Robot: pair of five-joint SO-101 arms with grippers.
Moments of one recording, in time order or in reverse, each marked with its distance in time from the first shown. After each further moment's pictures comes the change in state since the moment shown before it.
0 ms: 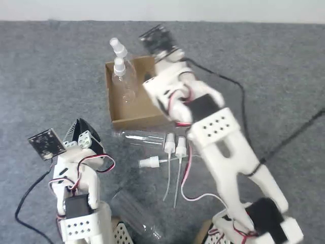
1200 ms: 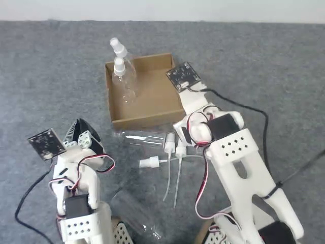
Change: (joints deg) left arm 0.0 0.0 0.0 0.0 0.0; right arm 4.6 -13.2 21.5 19.7 0.0
